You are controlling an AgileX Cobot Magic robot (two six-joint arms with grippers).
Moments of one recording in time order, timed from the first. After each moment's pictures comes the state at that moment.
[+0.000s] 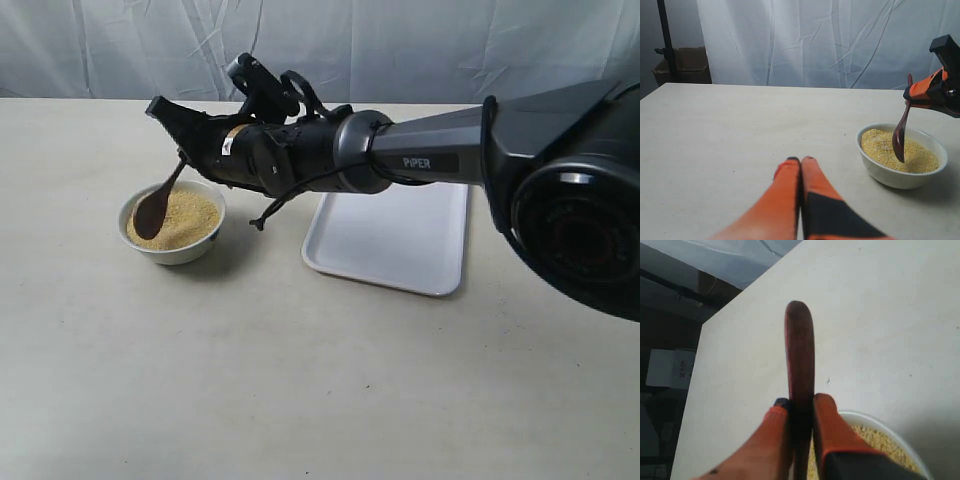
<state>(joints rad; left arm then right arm) 0.00 0.00 0.00 0.02 0.23 -0.04 0.78 2.30 -1.64 0.17 -0.09 0.84</state>
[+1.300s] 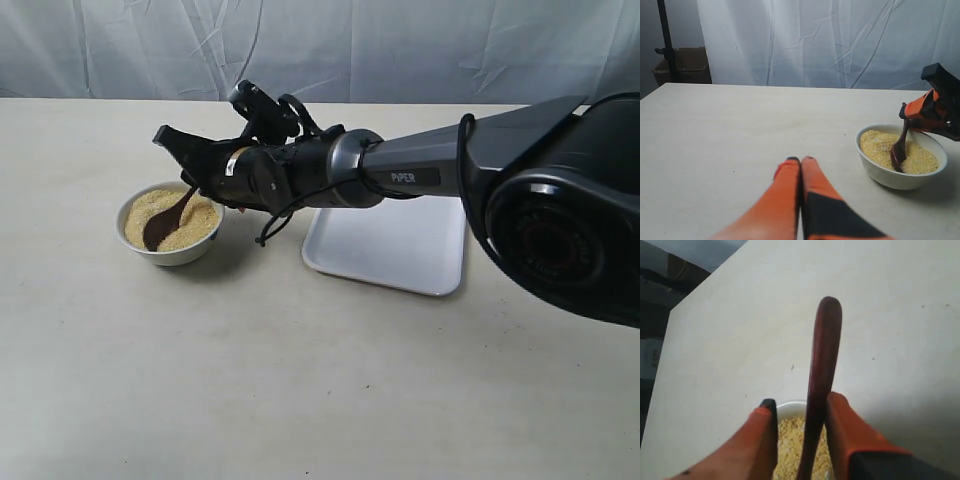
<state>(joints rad) 0.00 0.00 0.00 0.02 0.23 -0.04 0.78 2.35 -1.65 0.19 -0.06 0.79</state>
